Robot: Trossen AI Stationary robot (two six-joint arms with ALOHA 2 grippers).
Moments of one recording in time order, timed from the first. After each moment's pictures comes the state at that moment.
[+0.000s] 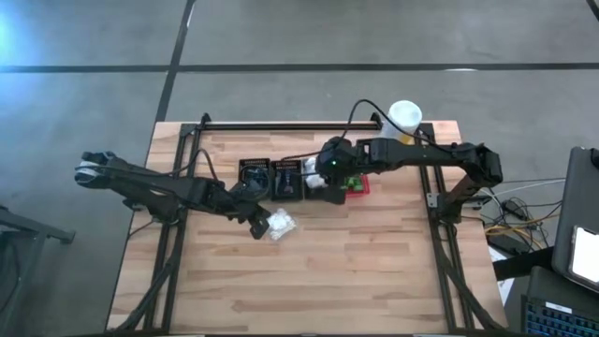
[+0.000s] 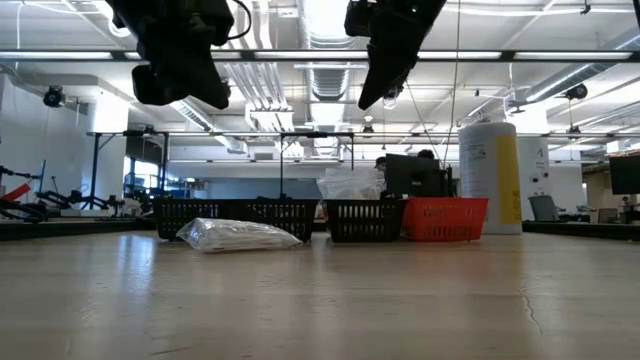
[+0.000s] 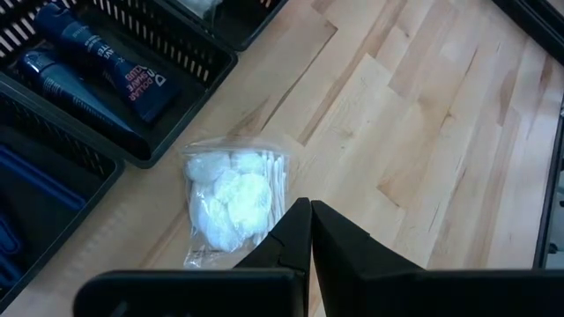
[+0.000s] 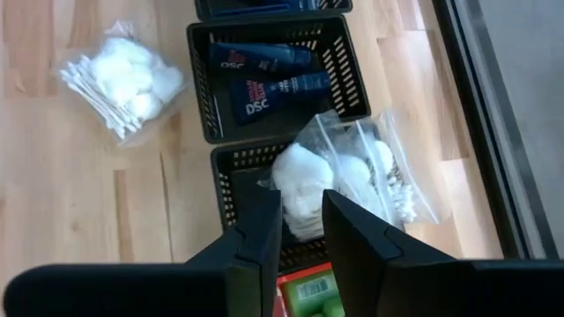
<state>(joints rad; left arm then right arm) -0.19 1.21 0.91 -0.51 -0.20 -0.81 -0.12 1.64 1.46 -0.81 0.16 -0.02</state>
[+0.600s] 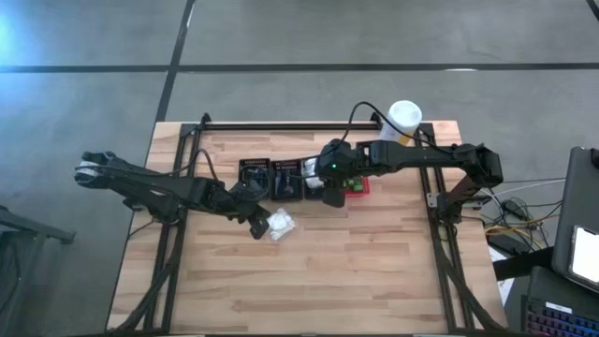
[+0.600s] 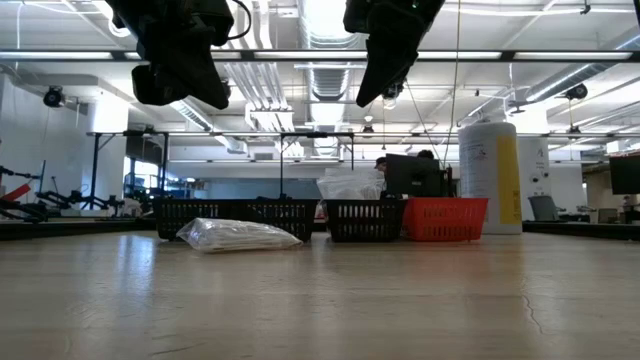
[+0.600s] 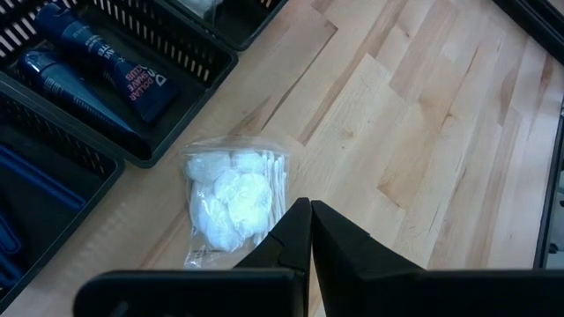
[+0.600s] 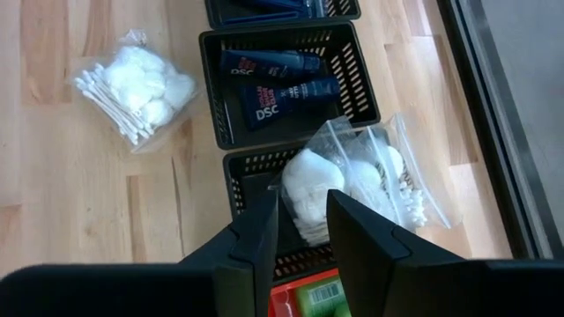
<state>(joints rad) -0.19 1.21 0.91 -0.51 -0.20 -0.81 -0.10 1.64 1.46 -0.80 0.16 0.00</state>
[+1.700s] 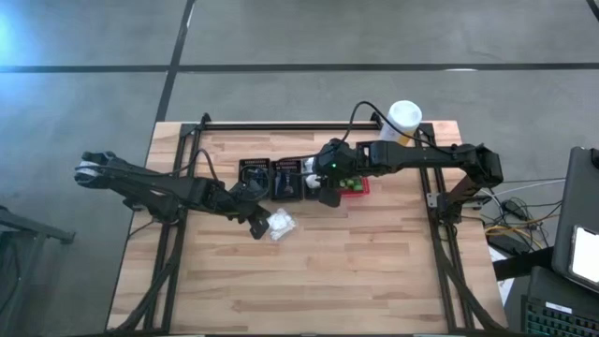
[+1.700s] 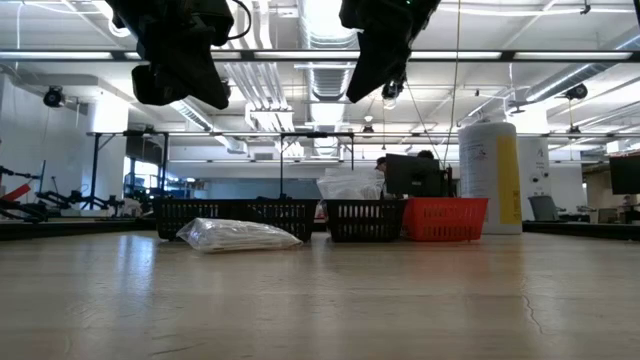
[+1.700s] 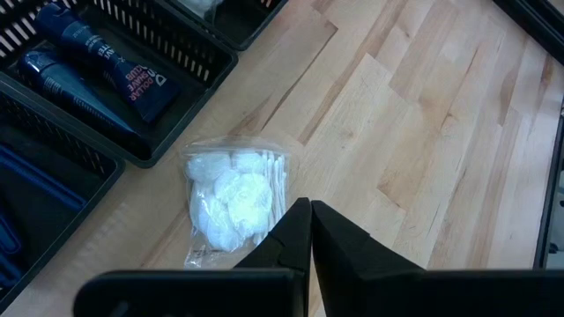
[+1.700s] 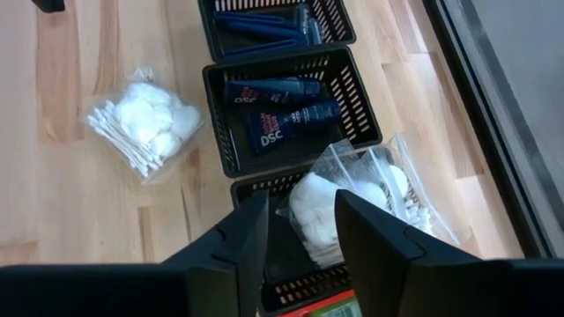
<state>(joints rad) -0.19 1.21 0.91 -0.51 -0.20 -0.81 -0.10 1.64 1.46 -0.74 0.16 0.05</state>
